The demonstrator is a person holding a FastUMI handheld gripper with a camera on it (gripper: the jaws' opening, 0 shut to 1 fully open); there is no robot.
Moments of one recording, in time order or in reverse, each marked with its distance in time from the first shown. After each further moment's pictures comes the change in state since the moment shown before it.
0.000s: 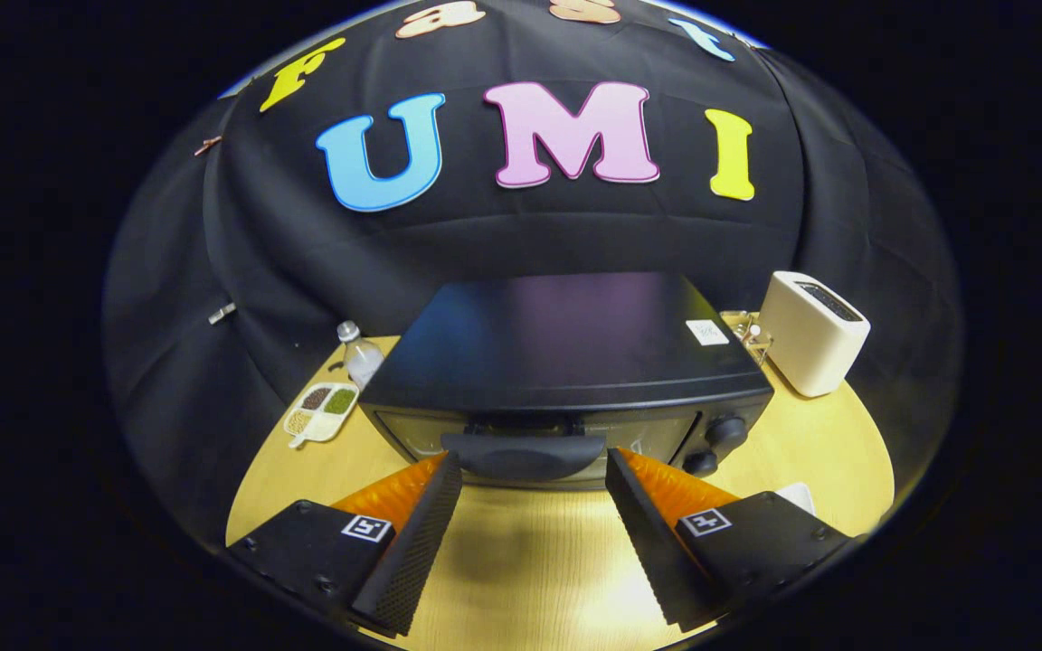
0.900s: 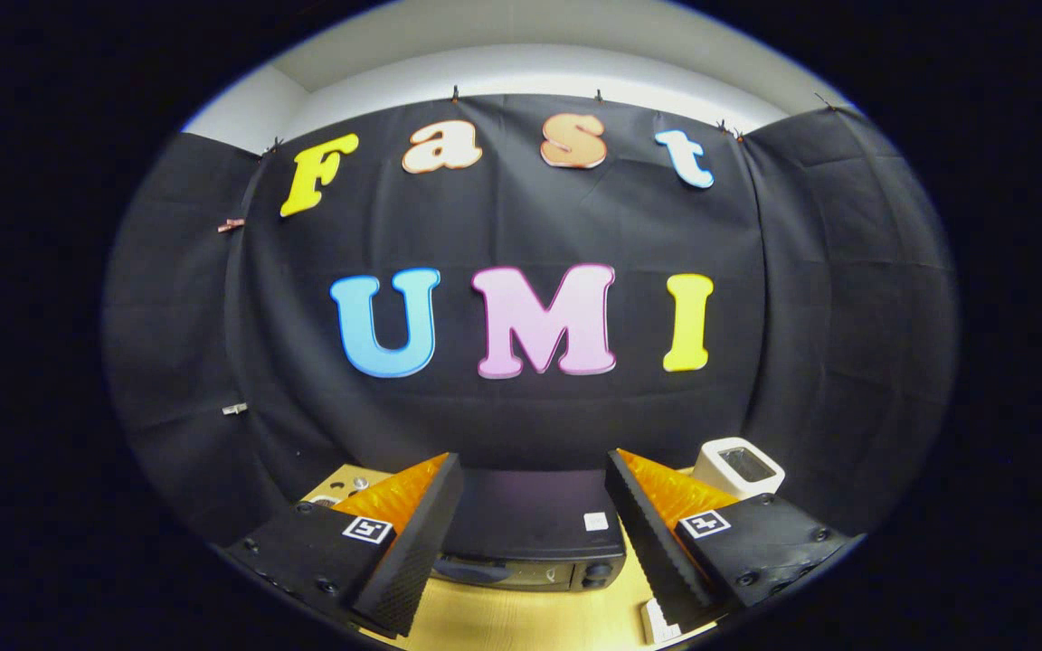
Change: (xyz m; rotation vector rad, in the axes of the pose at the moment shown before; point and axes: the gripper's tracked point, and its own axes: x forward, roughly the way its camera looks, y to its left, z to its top) arm -0.149 -0.055 0.204 -0.081 -0.486 -0.049
